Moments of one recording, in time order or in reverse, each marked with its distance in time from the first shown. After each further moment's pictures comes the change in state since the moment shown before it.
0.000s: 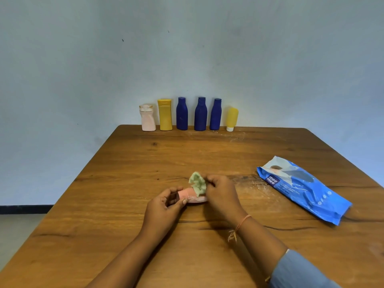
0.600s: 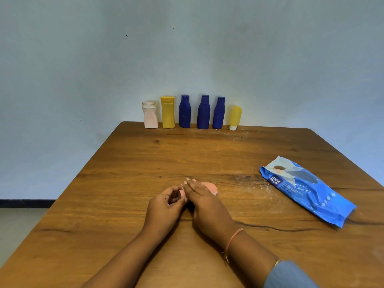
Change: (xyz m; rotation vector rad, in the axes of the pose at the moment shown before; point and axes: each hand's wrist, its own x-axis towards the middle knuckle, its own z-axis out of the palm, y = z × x) left_hand -0.002 0.001 0.001 0.034 0.031 0.004; right_hand -0.024 0.011 0.028 -0.425 -0.206 -0.422
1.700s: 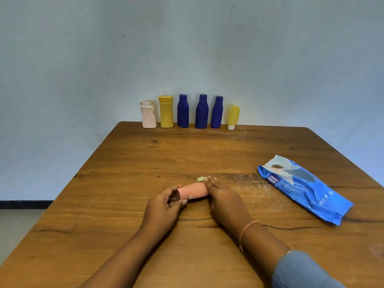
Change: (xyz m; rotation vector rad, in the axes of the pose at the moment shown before) left_hand 0.003 -0.003 -0.001 0.154 -0.028 0.022; right_hand -0.005 0.035 -0.020 -0.235 0.081 0.098
